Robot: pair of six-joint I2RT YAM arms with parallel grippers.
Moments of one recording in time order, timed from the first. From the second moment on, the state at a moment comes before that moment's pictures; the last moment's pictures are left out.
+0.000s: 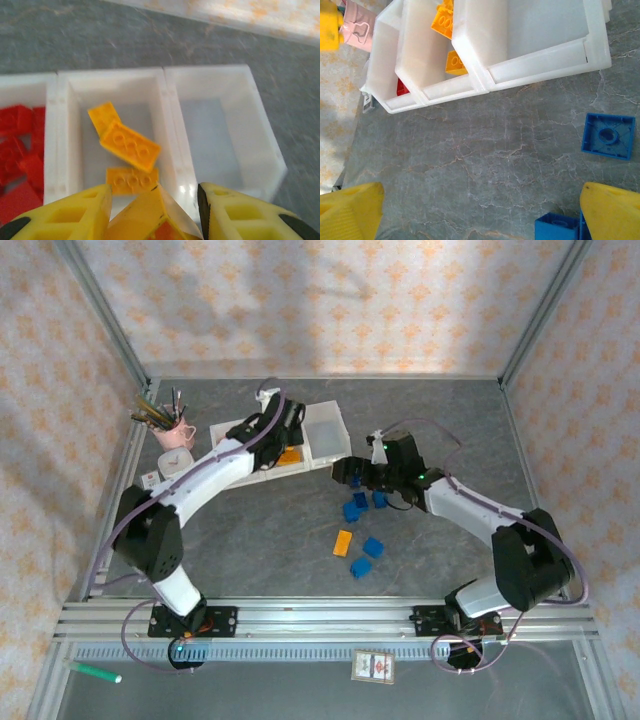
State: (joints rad) left arm -0.50 1.69 1.39 -0.49 -0.39 -0.60; right arm 0.48 1.45 0.86 -0.10 -0.41 0.60
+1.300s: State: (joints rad) left arm -0.59 1.58 1.33 -0.49 -0.31 -0.55; right arm 0.41 1.32 0.81 -0.20 -0.37 0.59
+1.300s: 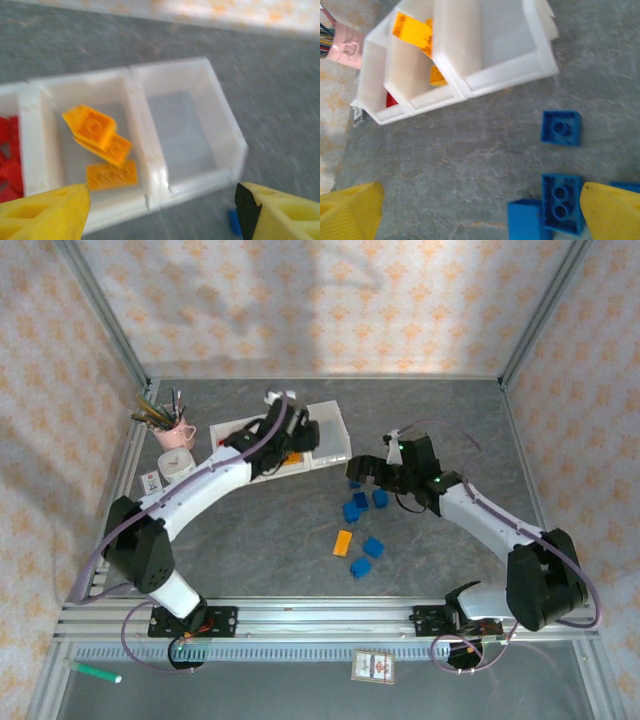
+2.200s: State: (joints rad) left arm -1.02 1.77 1.06 -0.47 -0.13 -0.76; right arm 0.36 1.11 0.54 -0.33 -0.31 0.63
